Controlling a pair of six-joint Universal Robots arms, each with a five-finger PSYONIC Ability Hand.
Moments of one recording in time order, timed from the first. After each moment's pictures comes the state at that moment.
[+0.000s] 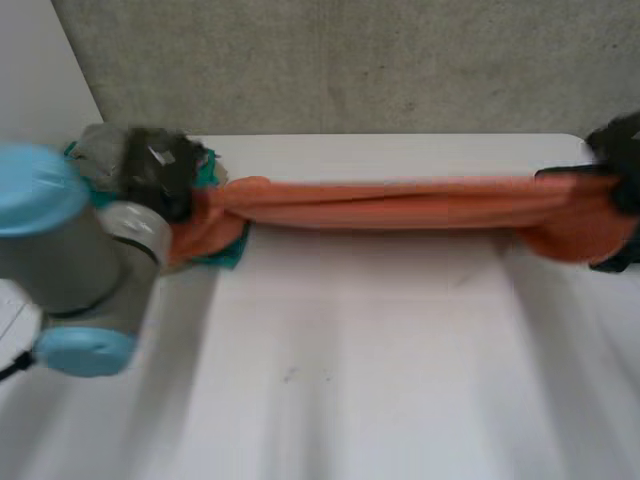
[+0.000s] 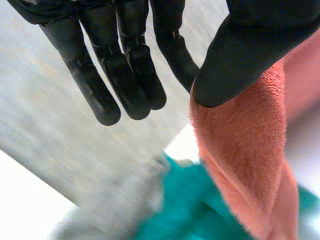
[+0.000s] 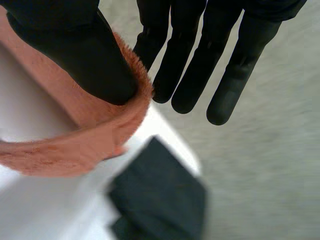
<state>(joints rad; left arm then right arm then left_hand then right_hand) 4.27 -1.84 -1.55 3.45 -1.72 3.65 1.64 -1.53 1.45 0.21 1.47 2.49 1.12 1.19 1.19 1.20 0.98 1.12 1.18 1.19 1.20 0.99</state>
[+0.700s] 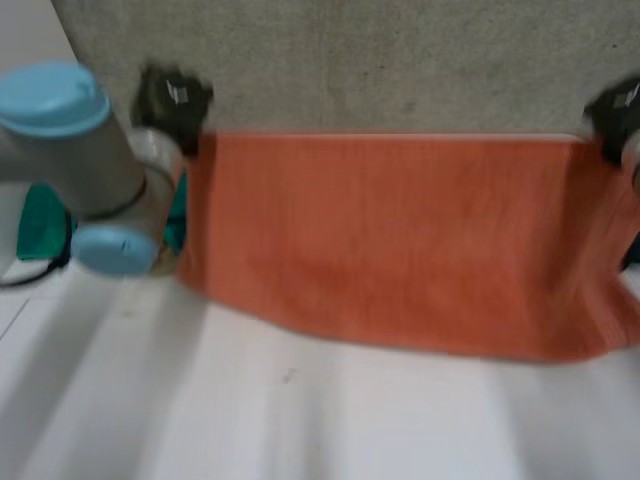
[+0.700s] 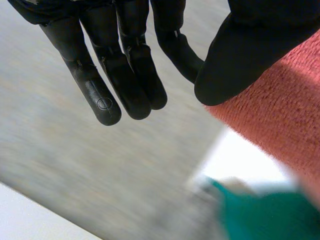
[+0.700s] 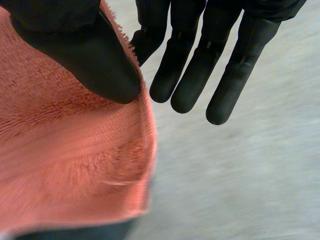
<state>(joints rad) 4.30 -2.20 -0.93 3.32 -1.68 3.80 1.71 -1.10 1.04 0.04 1.65 2.27 1.12 1.20 1.19 1.20 1.00 1.15 1.18 1.19 1.20 1.01</state>
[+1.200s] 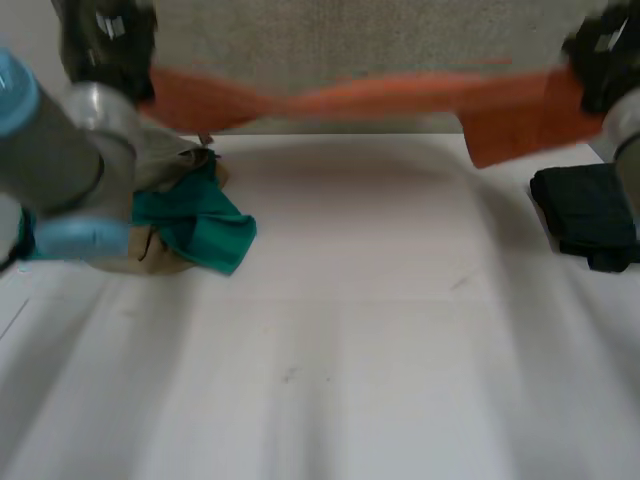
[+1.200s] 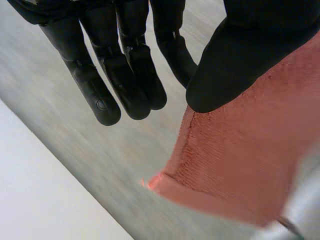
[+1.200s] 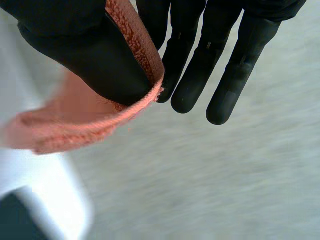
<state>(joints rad) 4.34 -1.99 -1.23 3.55 -1.73 3.69 1.76 -1.21 1.22 -0.17 1.53 2.28 1.13 1.20 1.19 1.20 1.01 1.15 1.18 1.19 1.20 1.02</state>
